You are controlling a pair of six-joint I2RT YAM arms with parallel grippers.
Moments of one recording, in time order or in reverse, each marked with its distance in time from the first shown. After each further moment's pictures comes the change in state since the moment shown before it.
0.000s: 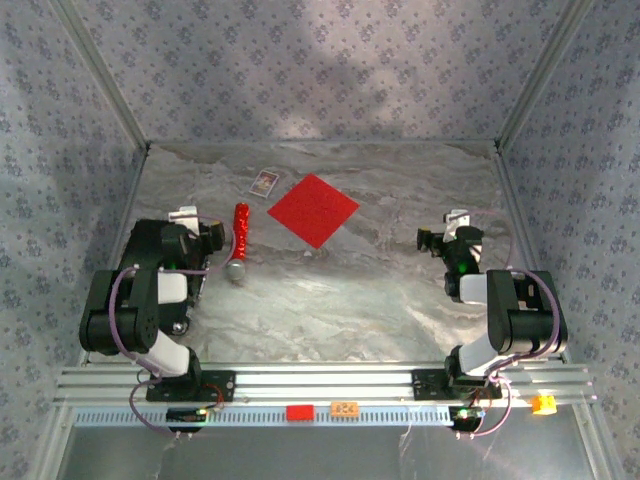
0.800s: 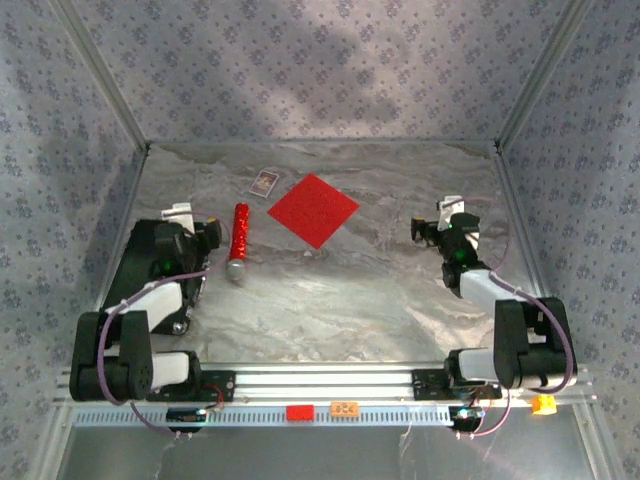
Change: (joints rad) left arm -0.022 -0.278 0.020 -0.283 -0.046 -0.036; right arm 0.095 -0.198 0.122 -0.308 0.047 0.001
